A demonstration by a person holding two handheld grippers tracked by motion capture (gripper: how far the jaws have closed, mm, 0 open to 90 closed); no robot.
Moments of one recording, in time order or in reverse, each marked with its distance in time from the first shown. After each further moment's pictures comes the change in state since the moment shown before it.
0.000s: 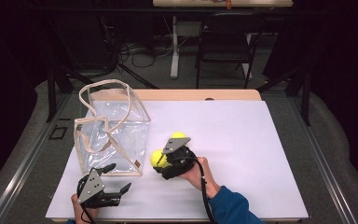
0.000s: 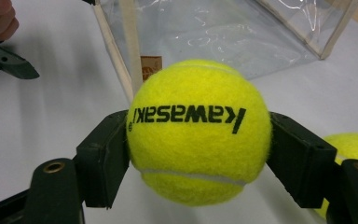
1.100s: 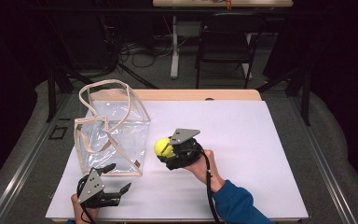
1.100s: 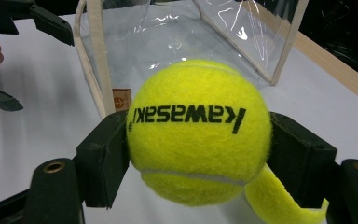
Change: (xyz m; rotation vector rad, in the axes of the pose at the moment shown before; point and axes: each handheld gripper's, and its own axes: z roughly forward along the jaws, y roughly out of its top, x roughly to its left) left arm 0.000 0.000 0.000 0.003 -0.002 -0.002; right arm -0.015 0.015 -0.026 -0.078 -0.073 -0.010
